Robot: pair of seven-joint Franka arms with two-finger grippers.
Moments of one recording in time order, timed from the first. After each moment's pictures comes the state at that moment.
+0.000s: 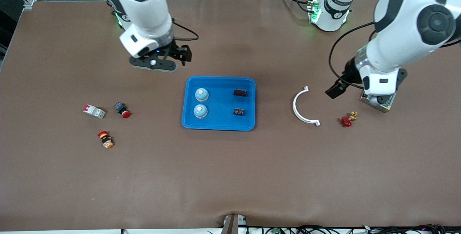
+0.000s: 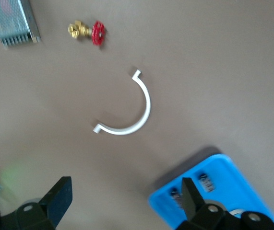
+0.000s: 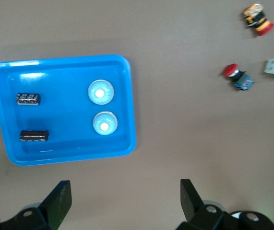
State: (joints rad) left arm -0.09 0.11 -0.24 -1.71 -0.10 1.76 -1.21; right arm 0.63 0.16 0.01 -1.59 -0.01 1.63 0.75
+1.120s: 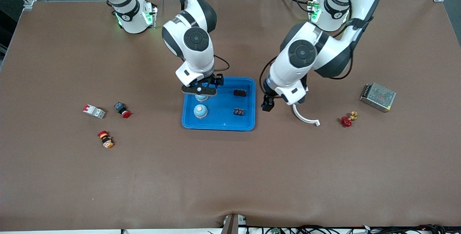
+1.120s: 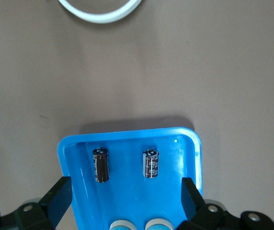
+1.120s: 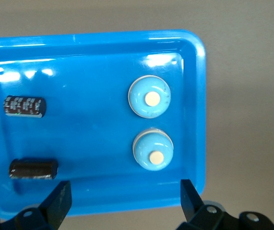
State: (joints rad) left arm -0.35 0.43 -0.32 -1.69 -0.03 2.11 -2.04; right arm 0.73 0.41 0.01 -1.80 -0.01 2.14 0.84
